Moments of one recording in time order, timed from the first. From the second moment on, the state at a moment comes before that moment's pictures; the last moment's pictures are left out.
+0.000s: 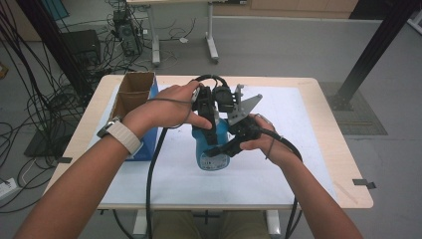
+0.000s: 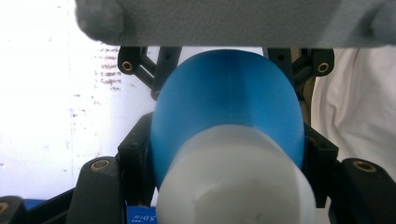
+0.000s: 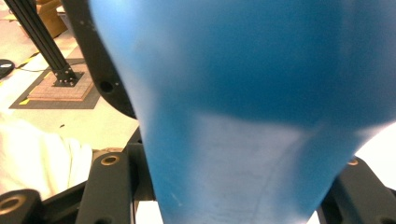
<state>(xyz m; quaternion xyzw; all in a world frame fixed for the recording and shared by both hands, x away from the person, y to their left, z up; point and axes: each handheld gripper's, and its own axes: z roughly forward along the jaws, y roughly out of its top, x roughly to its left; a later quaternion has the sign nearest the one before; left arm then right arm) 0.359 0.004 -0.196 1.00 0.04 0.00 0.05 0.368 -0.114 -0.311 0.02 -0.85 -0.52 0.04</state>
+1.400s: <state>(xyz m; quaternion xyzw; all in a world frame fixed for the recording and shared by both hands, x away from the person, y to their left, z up) 0.370 0.019 -0.181 0.98 0.18 0.04 0.05 0.369 -0.206 -0.311 -0.06 -0.94 -0.34 -0.04</state>
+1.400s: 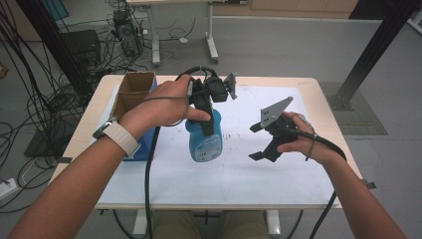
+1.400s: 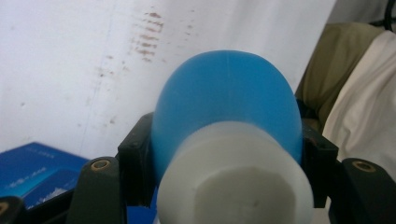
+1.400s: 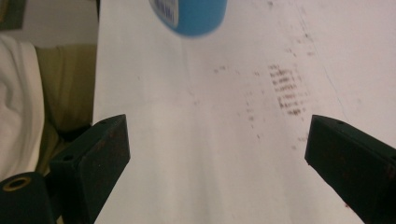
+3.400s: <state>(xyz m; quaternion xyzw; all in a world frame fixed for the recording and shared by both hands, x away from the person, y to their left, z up) 0.415 0.113 -0.069 0.83 0.54 0.11 0.04 0.386 -0.252 -0.299 -0.09 -0.96 -0.25 -0.07</state>
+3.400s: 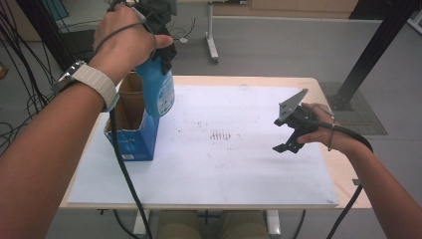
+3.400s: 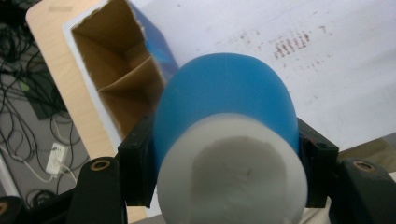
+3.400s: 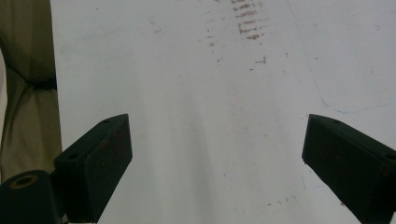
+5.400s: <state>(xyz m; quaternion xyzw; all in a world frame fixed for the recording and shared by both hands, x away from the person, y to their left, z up) 0.454 0.205 -0.127 0.74 0.66 0.10 0.03 0.399 -0.250 -0.312 -0.11 -0.96 -0.25 -0.05</state>
